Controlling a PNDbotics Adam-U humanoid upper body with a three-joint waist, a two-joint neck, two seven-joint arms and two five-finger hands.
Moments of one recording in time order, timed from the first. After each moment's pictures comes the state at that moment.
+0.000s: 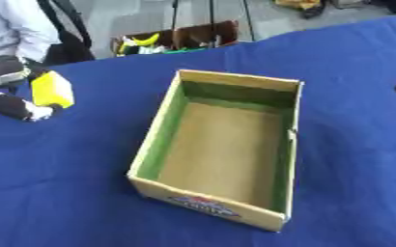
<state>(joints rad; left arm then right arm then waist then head) -0.80 0.82 -0.02 -1.18 -0.78 -0.32 -0.57 -0.43 -0.32 0.05 -1.93 0.32 0.31 -0.17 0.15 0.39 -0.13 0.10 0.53</state>
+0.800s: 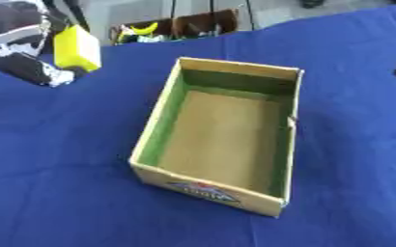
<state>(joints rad) -0.88 0.78 -0.08 -1.48 -0.70 -0.33 -0.58 -0.43 -0.31 0.06 -1.93 0.32 0.31 -0.17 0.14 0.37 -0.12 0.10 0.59</state>
